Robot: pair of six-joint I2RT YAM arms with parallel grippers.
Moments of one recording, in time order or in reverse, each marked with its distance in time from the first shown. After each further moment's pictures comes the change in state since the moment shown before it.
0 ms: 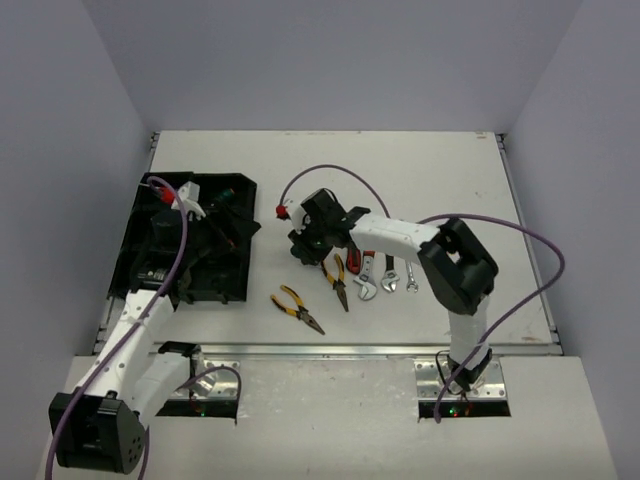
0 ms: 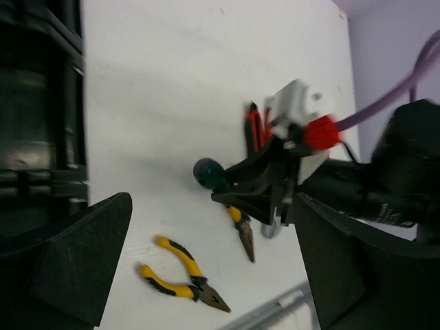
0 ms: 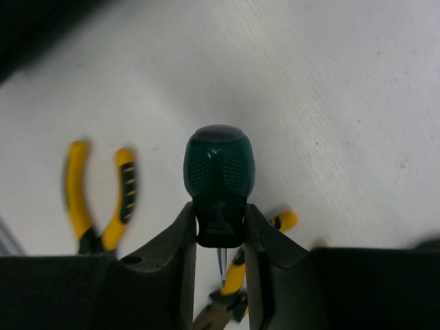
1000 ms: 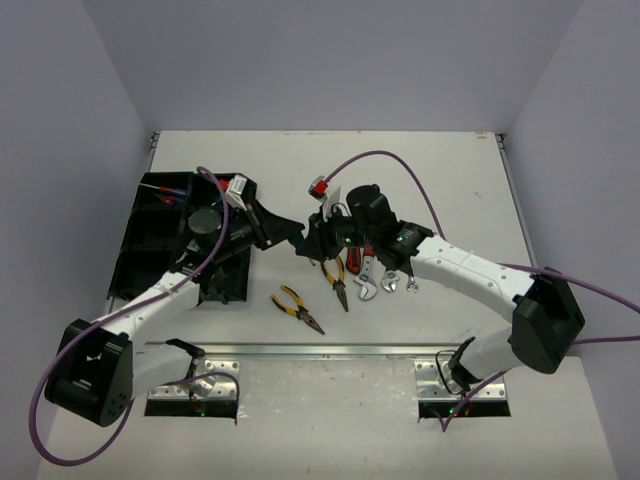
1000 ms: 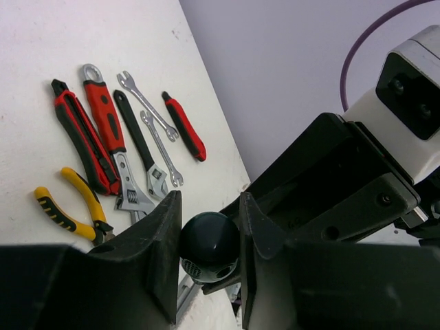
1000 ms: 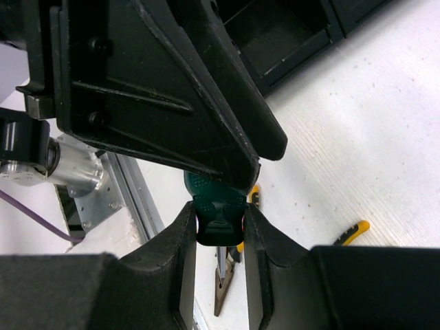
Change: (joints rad) left arm -0.278 0.282 -0.109 0.730 0.253 -0.332; right arm 0.001 -0.563 -0.333 0.288 -0.177 0.350
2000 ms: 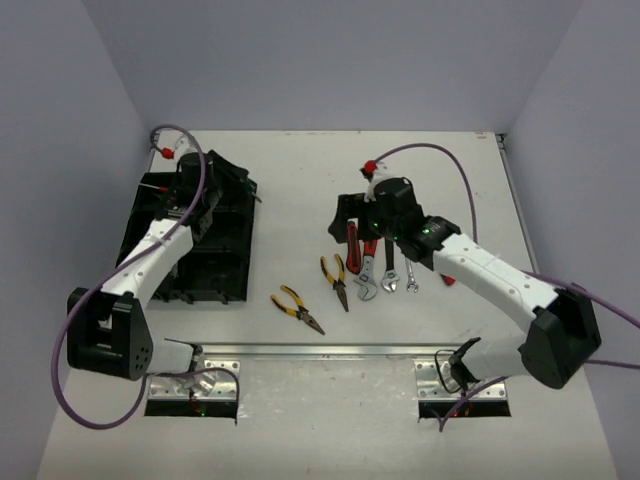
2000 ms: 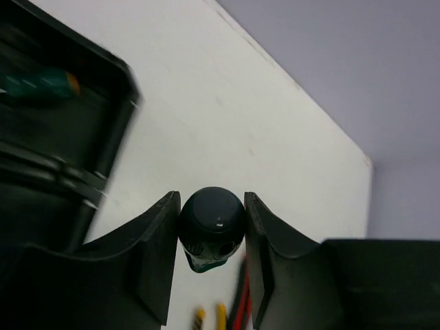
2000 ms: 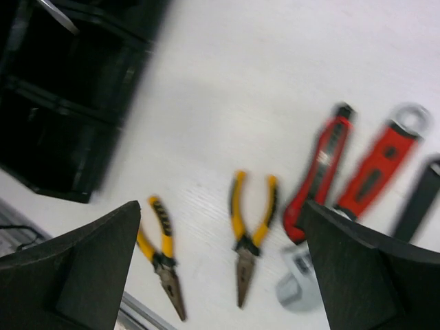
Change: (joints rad) left arm 0.165 0.197 0.437 -0.571 -0.598 0.123; right arm -0.122 -0.060 0.008 -0.196 0.373 0.190
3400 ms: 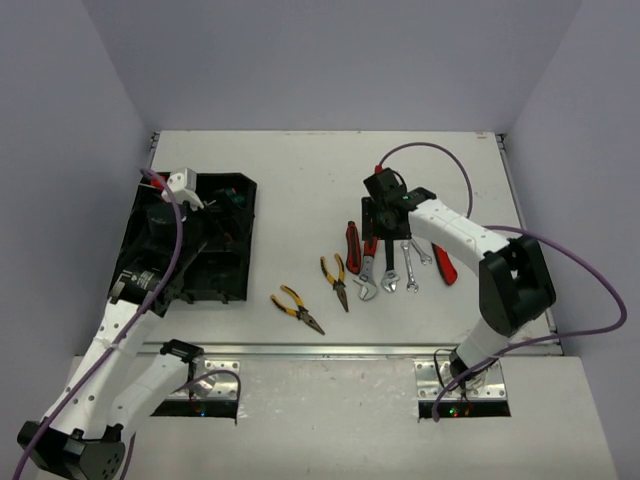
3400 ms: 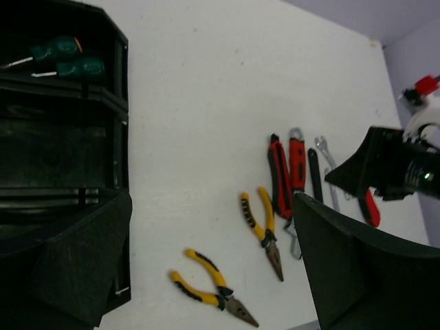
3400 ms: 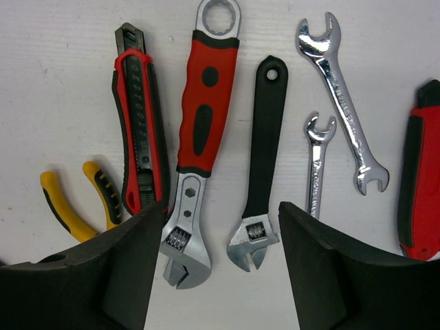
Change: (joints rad) left arm -0.082 -0.554 -0.101 -0.386 0.006 0.319; right arm -0.154 0.278 0.155 -0.398 0.261 0.045
